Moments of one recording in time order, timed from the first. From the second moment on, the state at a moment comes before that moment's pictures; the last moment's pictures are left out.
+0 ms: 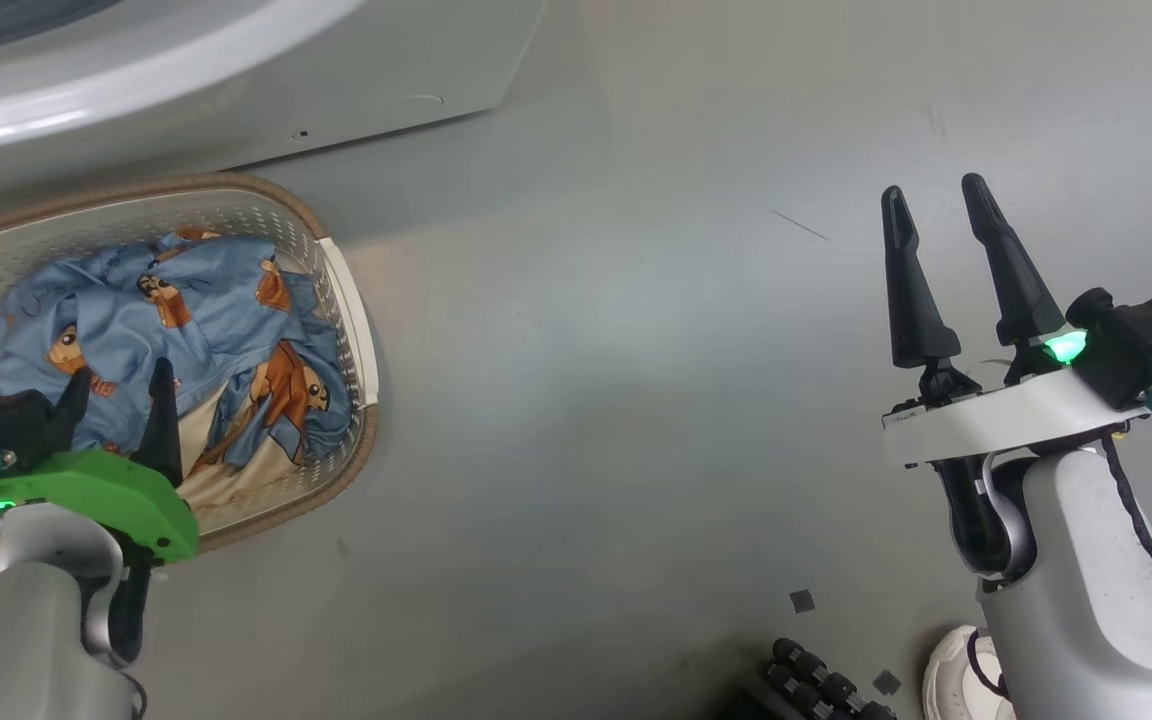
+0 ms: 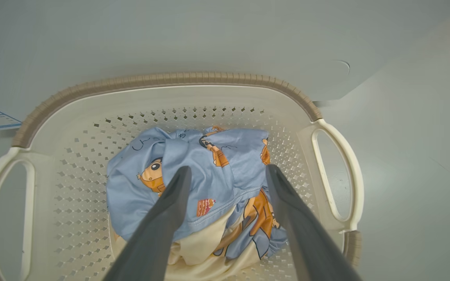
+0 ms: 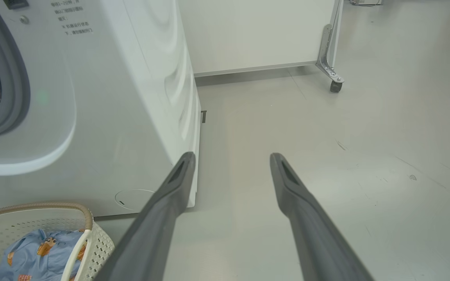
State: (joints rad) left arm -0.38 0.16 -0.06 0.36 -0.22 -0.06 0.06; right arm -0.32 -0.07 0.14 0.11 0.32 0.12 -0.26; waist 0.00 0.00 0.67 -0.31
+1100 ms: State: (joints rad) left arm -0.66 0.26 -0.01 0.52 -0.24 -0.06 0.17; right arm -0.47 -0.06 0.16 0.10 0.33 0.12 -0.26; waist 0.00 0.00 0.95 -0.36
